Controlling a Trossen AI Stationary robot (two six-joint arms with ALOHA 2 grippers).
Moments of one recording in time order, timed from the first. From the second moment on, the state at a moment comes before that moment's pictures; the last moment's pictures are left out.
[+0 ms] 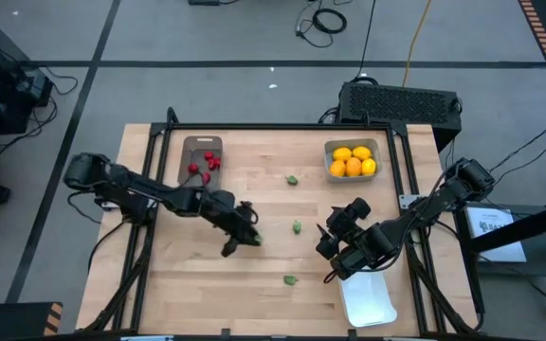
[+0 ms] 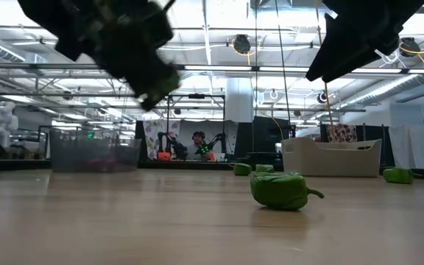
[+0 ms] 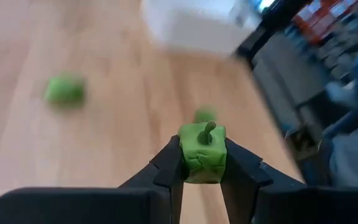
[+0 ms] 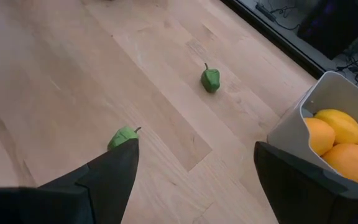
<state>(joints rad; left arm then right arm) -0.11 1.48 0.66 0.33 0.35 -0.31 0.56 1.55 1.08 -0.93 0.89 1.14</state>
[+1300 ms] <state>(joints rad) -0.22 2.53 2.00 0.31 0.40 -0.06 0.99 1.54 1.39 -1.57 0.18 1.84</state>
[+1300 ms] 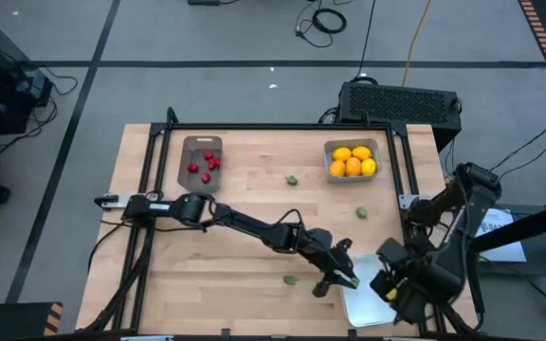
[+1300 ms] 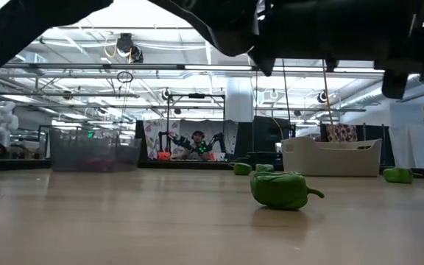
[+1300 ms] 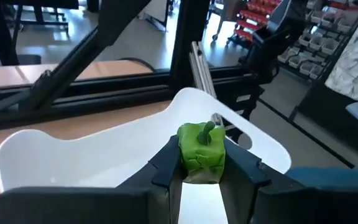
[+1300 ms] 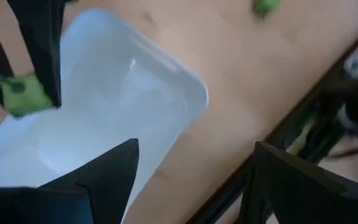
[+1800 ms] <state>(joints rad) -0.20 2.54 2.10 0.10 0.34 0.12 1.06 1.54 1.39 -1.57 0.18 2.00</state>
